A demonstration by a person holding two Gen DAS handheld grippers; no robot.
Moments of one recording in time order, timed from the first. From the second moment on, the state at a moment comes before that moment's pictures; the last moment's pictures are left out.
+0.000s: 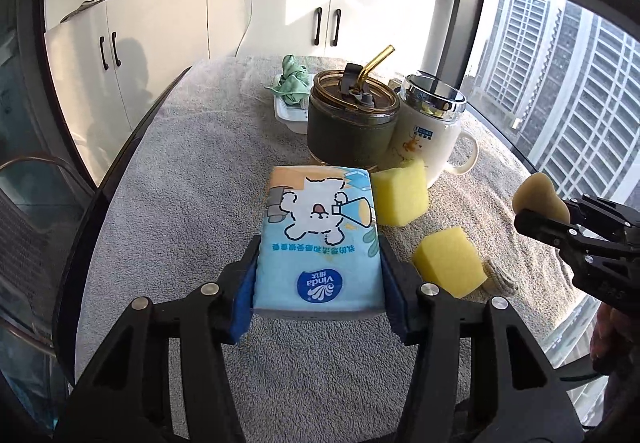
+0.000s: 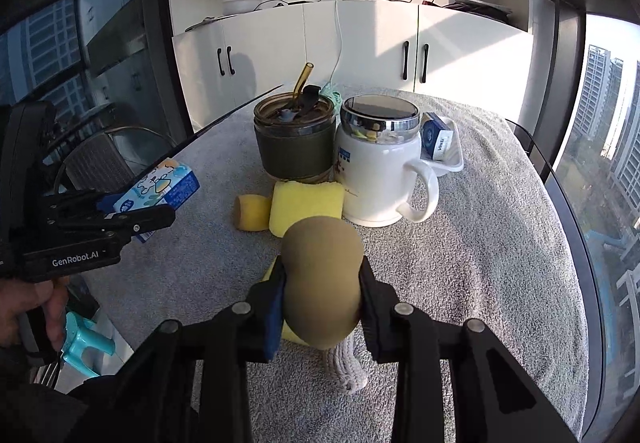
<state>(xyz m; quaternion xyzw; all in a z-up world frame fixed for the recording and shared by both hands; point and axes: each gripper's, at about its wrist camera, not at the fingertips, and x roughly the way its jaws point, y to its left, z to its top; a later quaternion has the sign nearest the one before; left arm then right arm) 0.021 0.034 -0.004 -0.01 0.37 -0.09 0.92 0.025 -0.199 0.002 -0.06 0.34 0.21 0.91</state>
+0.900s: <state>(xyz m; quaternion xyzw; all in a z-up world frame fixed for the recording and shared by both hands) 0.237 0.016 0.197 0.16 0.31 -0.16 0.92 0.222 -0.268 0.247 -0.21 0.26 0.18 0.92</state>
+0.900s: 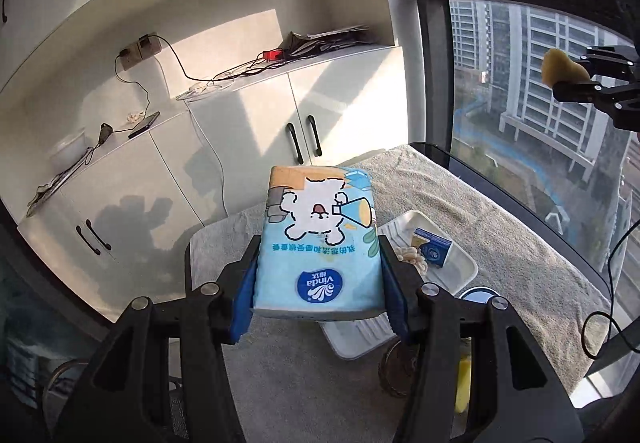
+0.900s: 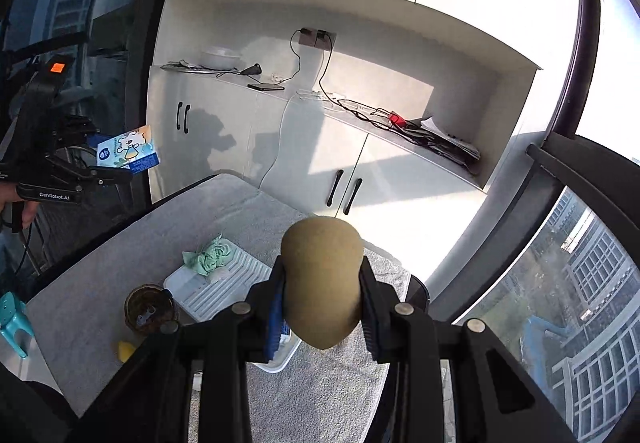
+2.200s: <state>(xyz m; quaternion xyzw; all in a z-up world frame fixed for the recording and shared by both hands) 0.386 -0.068 -0.061 0.20 0.54 -0.27 0.77 0.343 -0.163 -0.041 -0.34 0.51 0.40 0.68</state>
